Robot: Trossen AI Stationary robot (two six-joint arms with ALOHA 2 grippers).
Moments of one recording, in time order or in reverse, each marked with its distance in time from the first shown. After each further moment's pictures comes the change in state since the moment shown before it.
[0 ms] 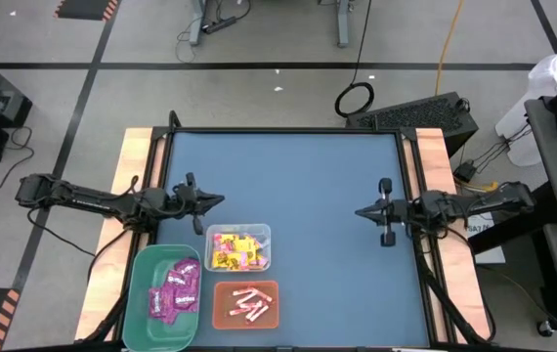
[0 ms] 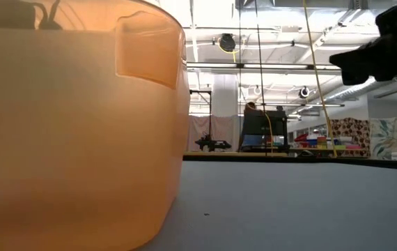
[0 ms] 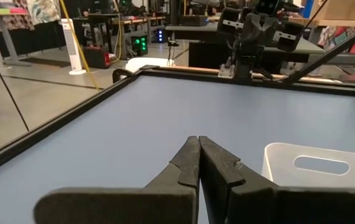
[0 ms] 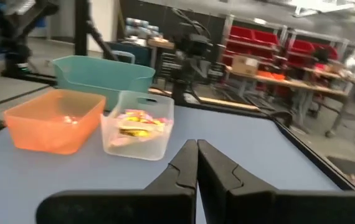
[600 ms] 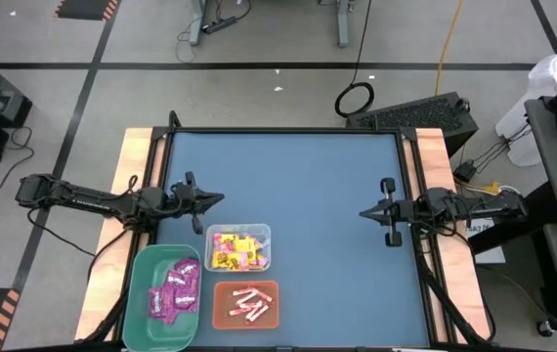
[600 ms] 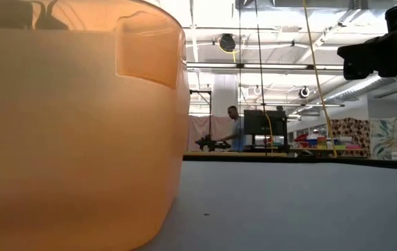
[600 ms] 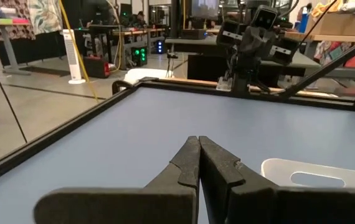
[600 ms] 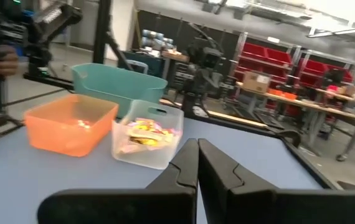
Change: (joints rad) left arm 0.000 -0.003 -0.001 0.050 0.001 0.003; right arm -0.065 -0.154 0.000 -0.104 -0.153 -0.069
